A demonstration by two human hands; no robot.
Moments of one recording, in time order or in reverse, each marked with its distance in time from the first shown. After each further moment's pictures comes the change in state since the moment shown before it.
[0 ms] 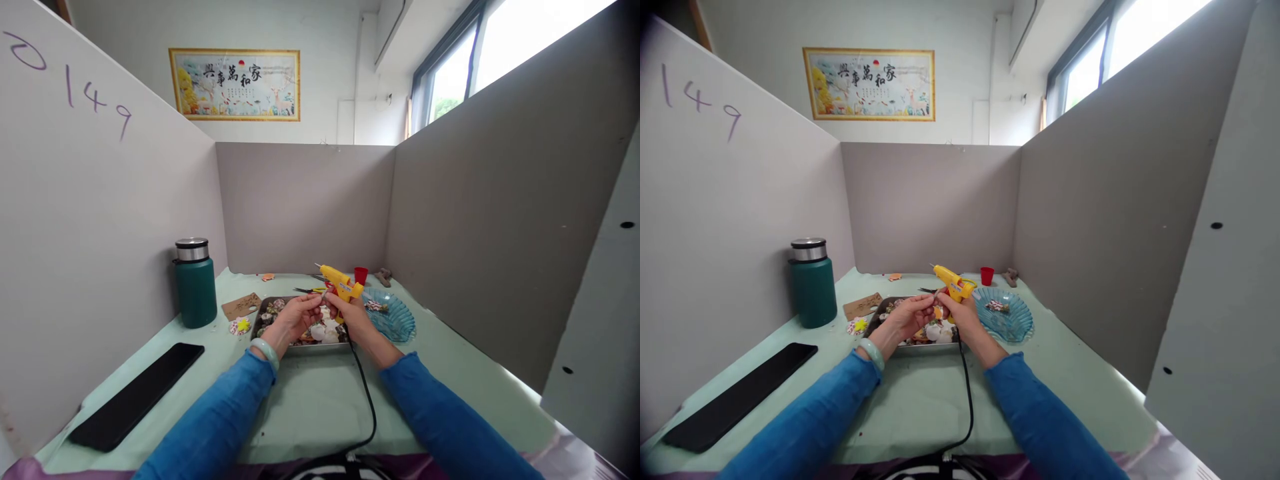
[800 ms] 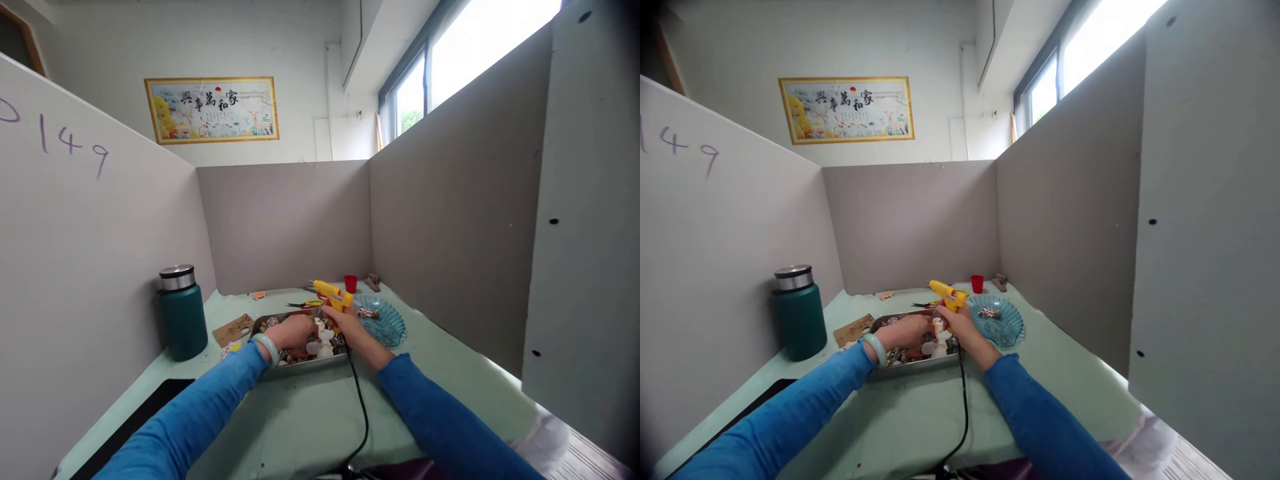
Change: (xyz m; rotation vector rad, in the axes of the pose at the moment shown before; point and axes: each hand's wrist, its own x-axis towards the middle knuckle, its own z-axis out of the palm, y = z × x) left_hand 0.026 0.016 -0.009 1.369 -0.337 0.223; right_hand 0.011 0.011 -0.014 -0.071 0.120 0.005
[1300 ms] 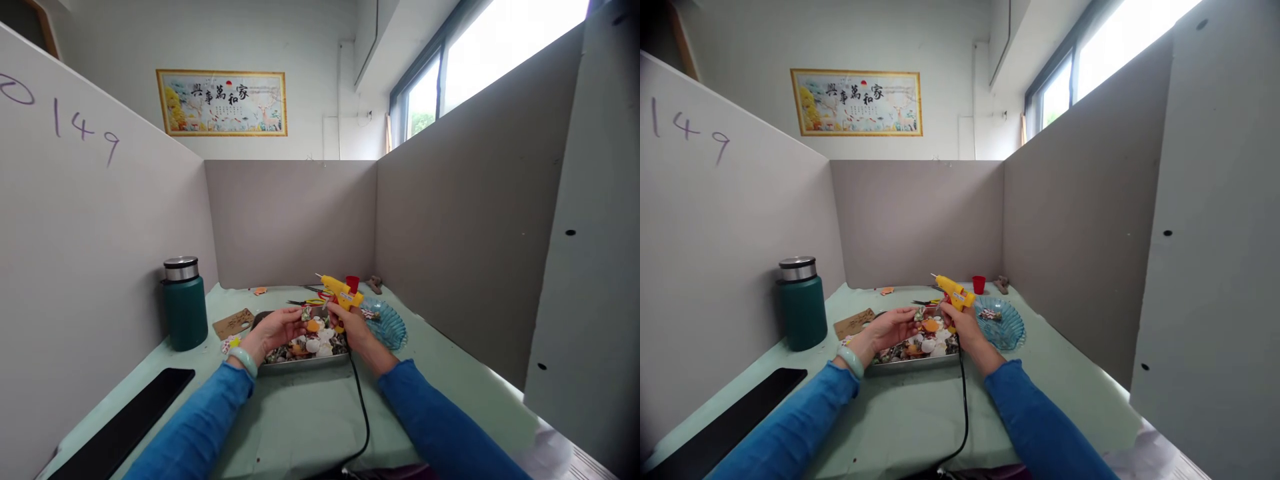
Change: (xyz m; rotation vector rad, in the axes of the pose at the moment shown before) left_hand -0.035 0.012 -0.015 -1.278 0.159 -0.355; right_hand -0.006 -0.011 -0.004 0.084 -0.072 -0.002
